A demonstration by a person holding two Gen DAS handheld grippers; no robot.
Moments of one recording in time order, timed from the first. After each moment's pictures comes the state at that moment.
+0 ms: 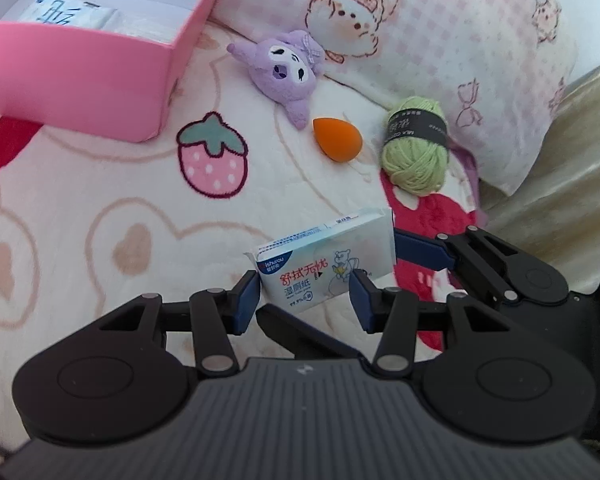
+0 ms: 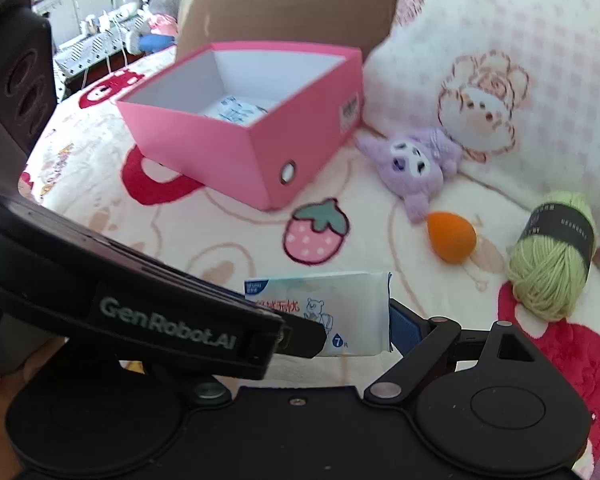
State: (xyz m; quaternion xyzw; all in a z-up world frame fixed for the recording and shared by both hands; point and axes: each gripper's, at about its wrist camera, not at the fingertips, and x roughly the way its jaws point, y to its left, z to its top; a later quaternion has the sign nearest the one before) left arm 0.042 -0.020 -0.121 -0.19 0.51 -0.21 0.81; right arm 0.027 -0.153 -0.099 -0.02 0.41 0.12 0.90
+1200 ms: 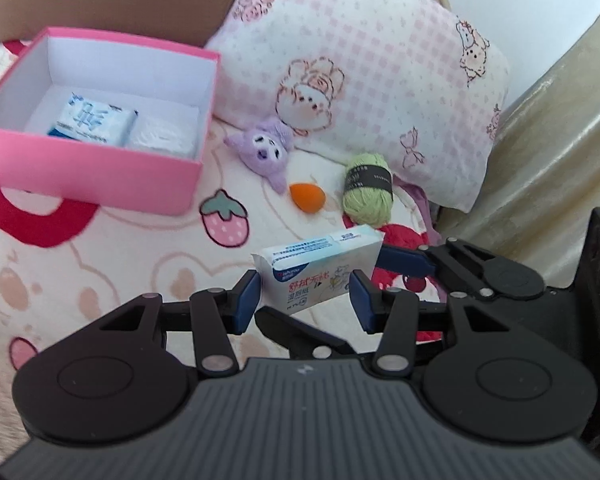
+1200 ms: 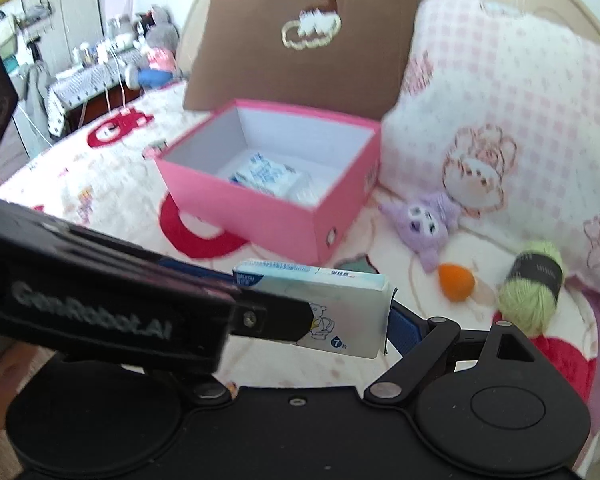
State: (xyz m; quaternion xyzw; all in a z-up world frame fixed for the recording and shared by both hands) left arm -0.009 0.039 -0.021 -0.16 0.43 -0.24 0.85; right arm -0.005 -0.092 -0.016 -0.01 0.37 0.08 0.92
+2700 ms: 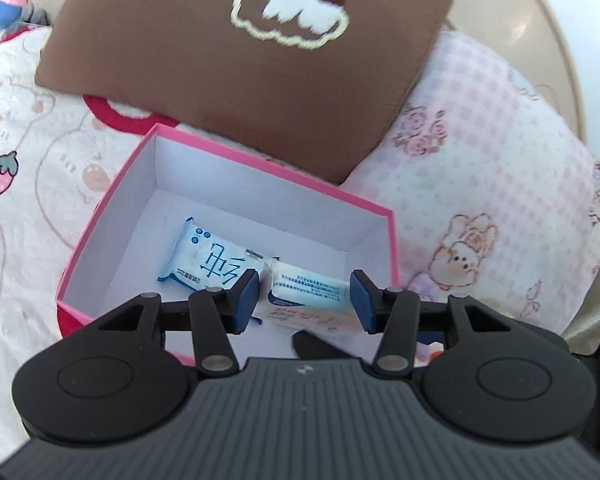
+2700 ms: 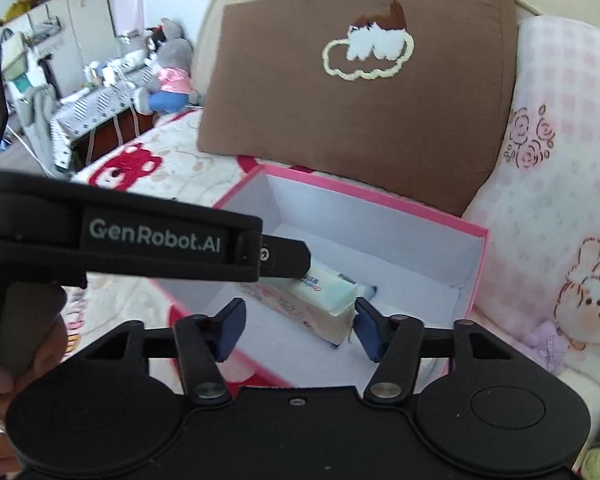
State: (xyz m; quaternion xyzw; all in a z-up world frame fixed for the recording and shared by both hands) left arm 0.177 0.161 -0.017 -0.19 0.40 -0.11 0.89; right arm 0.198 -0.026 -0.016 0.01 0.37 0.11 0.92
